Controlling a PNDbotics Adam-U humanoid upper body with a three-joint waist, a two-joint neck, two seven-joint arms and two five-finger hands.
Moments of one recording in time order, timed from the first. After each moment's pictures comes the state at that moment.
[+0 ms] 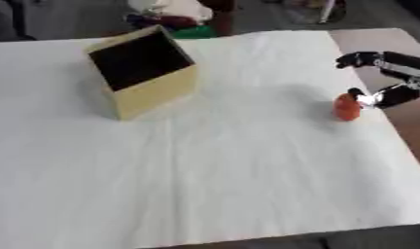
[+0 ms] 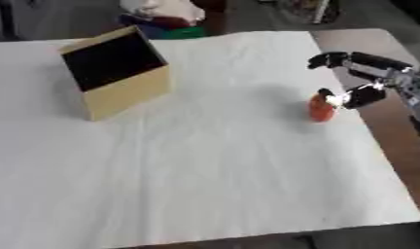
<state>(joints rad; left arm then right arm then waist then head) -0.25 0.16 -0.09 -1.98 -0.19 -0.06 0.28 -0.54 -0.87 0.02 -0.98 0.39 -0.66 0.49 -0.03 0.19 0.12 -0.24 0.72</state>
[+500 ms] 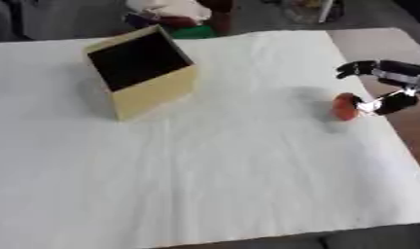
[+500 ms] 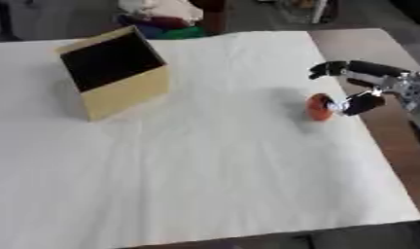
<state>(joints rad) -0.25 0.16 -0.09 -1.98 -0.19 -0.06 0.28 -0.54 -0.86 0.03 -0.93 0.49 -0.68 0.48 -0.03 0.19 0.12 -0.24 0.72</state>
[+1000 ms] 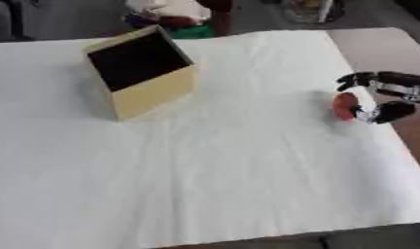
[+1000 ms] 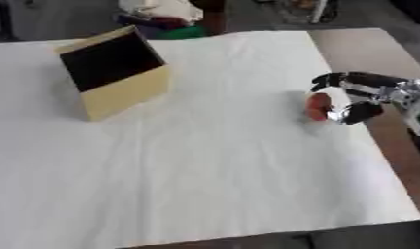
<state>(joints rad) -0.25 0.16 -0.09 -1.98 -0.19 -0.06 0.28 -0.54 -0.85 0.03 -0.88 0.57 -0.70 0.46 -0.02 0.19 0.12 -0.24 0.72</state>
